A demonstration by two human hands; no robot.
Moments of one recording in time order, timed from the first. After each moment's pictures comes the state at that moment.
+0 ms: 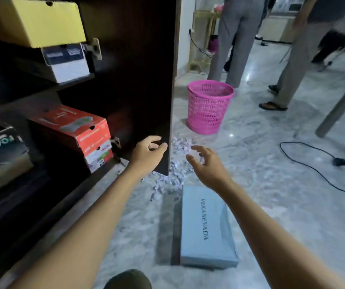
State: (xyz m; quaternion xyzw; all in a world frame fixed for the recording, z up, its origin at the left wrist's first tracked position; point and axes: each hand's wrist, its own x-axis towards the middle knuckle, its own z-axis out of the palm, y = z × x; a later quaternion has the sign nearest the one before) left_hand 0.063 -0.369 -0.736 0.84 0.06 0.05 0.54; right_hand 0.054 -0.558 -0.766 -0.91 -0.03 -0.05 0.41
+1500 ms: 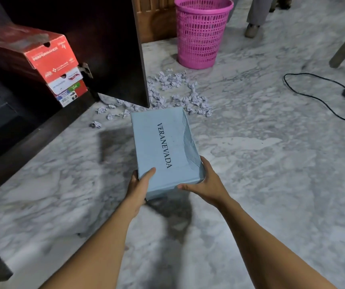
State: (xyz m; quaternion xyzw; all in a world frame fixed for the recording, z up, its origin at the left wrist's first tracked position) left_hand -0.096 -0.446 -1.021 0.65 0.30 -0.11 0.69; right_hand -0.093 -0.665 -1.016 -0.80 0.00 0.09 0.59
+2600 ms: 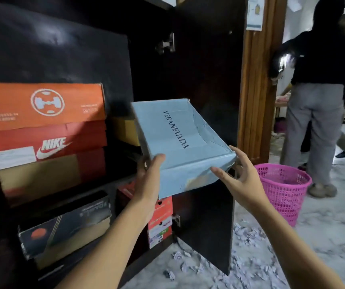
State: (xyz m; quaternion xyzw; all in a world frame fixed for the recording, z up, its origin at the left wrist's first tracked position) left_hand 0.022 -0.279 -0.568 0.61 0.11 0.29 0.73; right_hand 0.108 -0.482 -0.591 -0.72 -0.28 -0.18 0.61
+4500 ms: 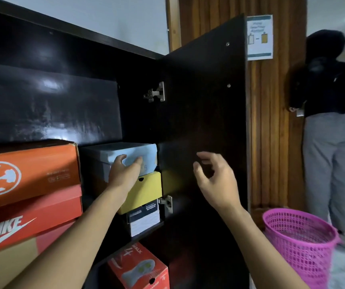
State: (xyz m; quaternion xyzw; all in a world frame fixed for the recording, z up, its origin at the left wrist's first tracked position) left_hand 0.196 -0.184 -0.410 0.73 0.21 0.38 0.53; right_hand 0.250 -0.399 -0.450 -0.71 -0.29 -0.39 0.50
